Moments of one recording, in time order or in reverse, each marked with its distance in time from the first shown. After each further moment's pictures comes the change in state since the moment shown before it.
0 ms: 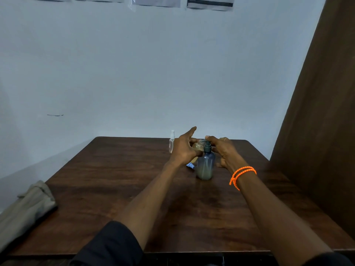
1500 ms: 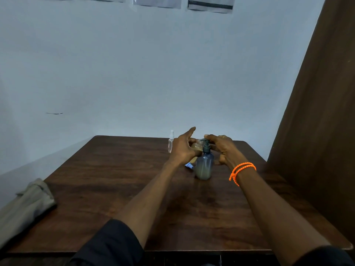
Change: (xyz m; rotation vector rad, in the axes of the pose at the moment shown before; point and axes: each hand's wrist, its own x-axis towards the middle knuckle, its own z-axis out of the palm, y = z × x) left_hand -0.002 0.003 -0.001 -0.010 0.012 -0.005; right_hand -0.015 -0.019 0.003 -0.006 -0.028 0.034
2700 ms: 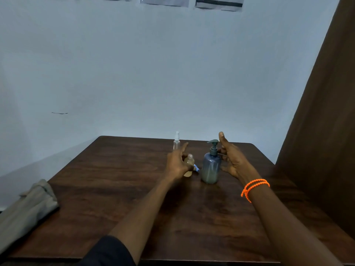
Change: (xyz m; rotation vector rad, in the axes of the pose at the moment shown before) left_hand -0.022 -0.055 -0.011 0.081 0.084 -0.067; right_hand -0.009 0.019 -0.010 -0.045 -0.057 -0.063
